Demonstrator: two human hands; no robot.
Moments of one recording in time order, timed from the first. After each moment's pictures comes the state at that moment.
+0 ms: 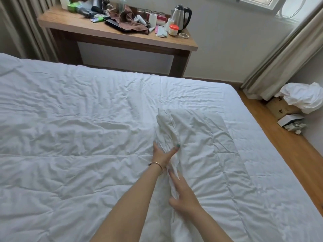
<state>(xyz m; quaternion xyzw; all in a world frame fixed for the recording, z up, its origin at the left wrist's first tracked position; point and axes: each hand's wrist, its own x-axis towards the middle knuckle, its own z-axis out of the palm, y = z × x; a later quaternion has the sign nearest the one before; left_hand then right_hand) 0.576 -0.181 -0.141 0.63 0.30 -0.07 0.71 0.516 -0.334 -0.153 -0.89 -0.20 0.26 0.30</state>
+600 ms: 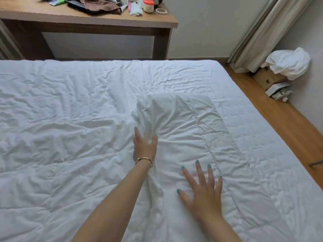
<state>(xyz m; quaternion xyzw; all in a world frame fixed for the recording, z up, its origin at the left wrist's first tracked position) 0.580 -0.174 -0.161 0.76 0.34 0.01 0.56 0.482 -0.384 -0.154 -0.98 -0.11 0.10 0.10</state>
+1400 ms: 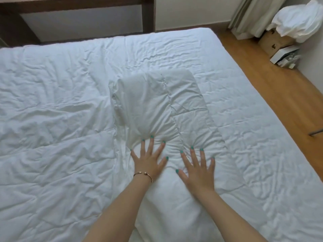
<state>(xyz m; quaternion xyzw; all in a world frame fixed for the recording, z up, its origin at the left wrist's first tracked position) 0.492 -0.281 -0.193 0.97 0.05 -0.19 0.11 0.483 -0.477 -0.174 -0.98 -0.10 0.15 0.00</state>
